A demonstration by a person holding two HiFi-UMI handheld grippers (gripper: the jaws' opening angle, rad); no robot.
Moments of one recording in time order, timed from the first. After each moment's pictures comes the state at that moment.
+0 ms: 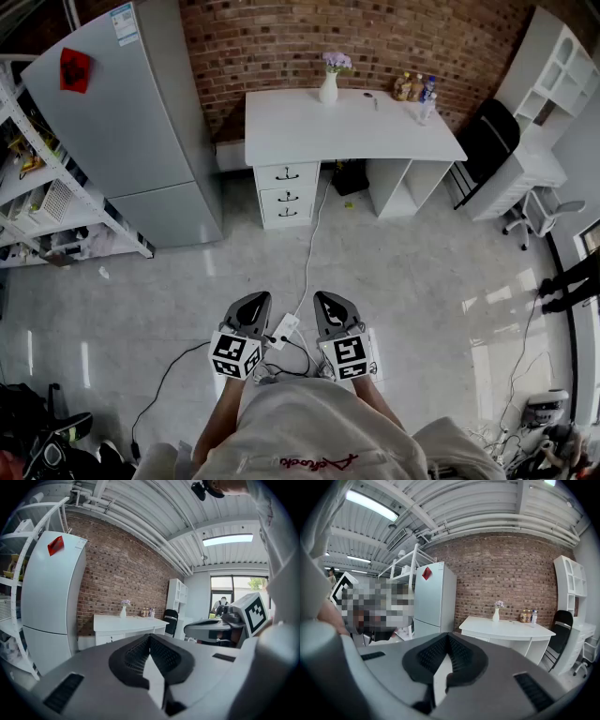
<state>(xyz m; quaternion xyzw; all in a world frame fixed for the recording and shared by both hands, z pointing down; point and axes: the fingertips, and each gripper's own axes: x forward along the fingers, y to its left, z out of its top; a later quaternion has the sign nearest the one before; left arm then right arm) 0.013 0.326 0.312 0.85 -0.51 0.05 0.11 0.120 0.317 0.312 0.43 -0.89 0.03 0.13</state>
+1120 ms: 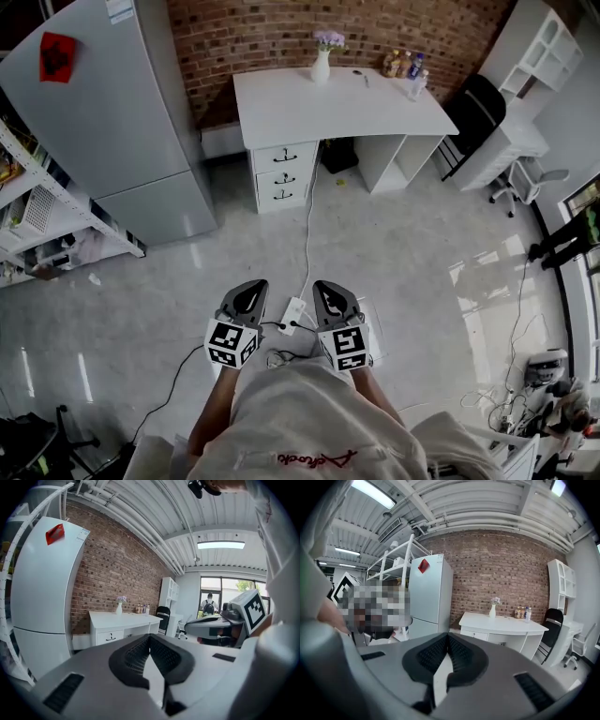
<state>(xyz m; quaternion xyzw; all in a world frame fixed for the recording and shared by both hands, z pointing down) -0.086 0.319 0.339 0.89 -0.45 0.06 0.11 0.024 0.325 0.337 0.49 -0.86 0.04 0.16</state>
